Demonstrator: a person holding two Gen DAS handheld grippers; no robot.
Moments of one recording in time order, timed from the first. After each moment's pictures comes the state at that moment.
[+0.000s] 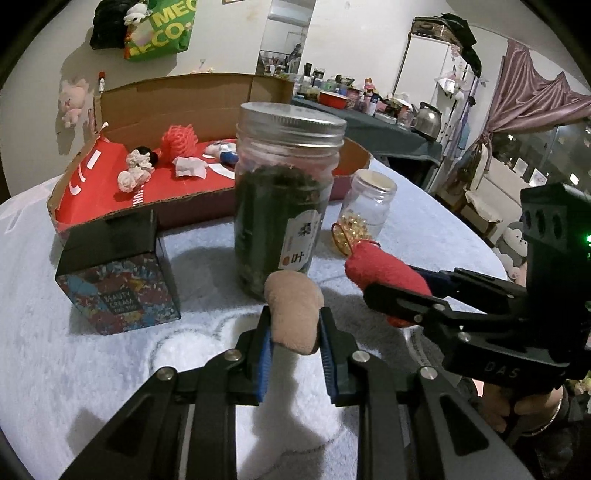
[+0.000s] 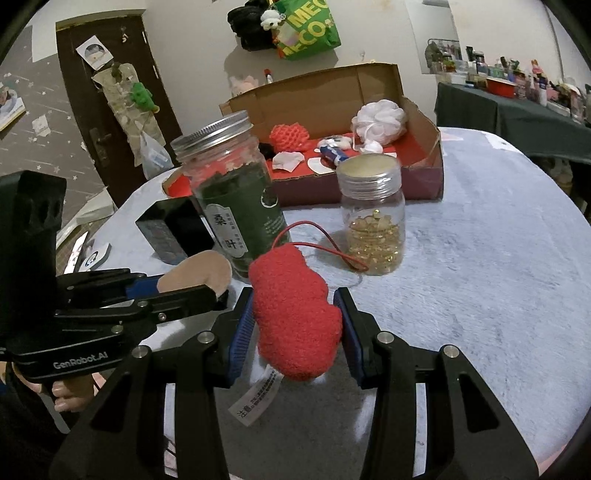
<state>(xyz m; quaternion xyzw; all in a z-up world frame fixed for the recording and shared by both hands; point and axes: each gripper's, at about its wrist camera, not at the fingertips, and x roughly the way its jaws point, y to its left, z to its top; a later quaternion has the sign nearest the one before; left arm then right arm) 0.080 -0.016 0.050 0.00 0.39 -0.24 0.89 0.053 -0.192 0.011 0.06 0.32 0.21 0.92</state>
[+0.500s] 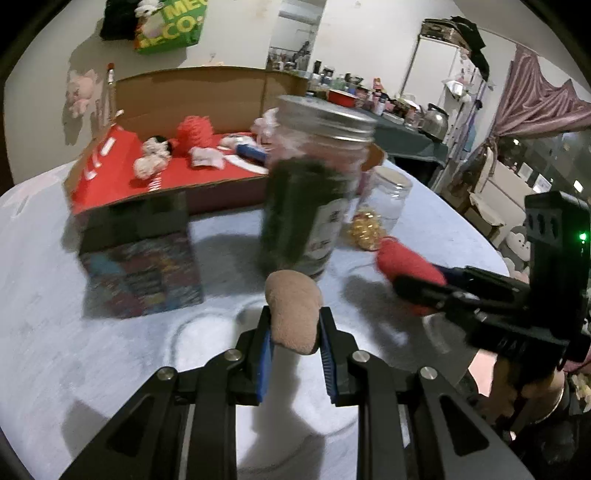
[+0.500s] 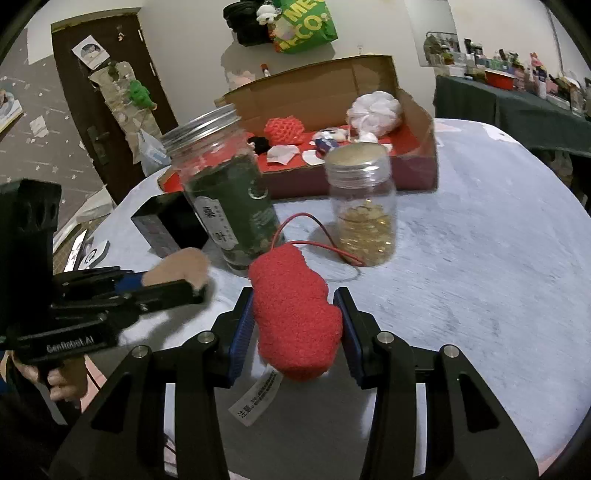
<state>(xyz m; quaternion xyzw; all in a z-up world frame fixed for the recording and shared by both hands) 0.075 0.004 0.045 -0.01 0.40 -0.23 0.89 0.054 -0.204 0.004 0.06 0.33 0.21 0.92</state>
